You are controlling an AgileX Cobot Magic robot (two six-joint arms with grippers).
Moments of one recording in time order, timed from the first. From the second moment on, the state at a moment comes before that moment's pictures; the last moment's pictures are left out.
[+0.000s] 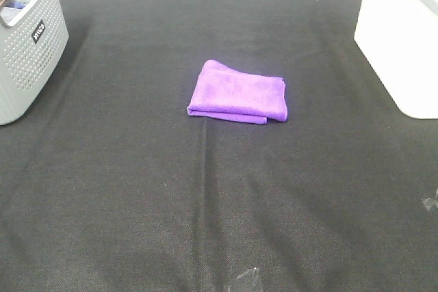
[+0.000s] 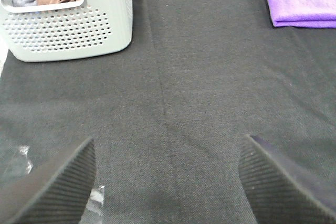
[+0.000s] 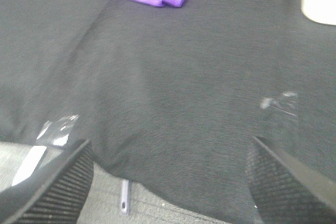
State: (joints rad) left arm 0.03 -0.01 -0.52 -0.02 1.08 0.01; right arm 0.10 0.00 -0.45 0.17 1.11 -0.12
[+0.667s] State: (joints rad) left arm 0.08 -0.01 -0.52 -0.02 1.08 0.01; right arm 0.08 0.00 -0.45 0.18 1.11 -0.12
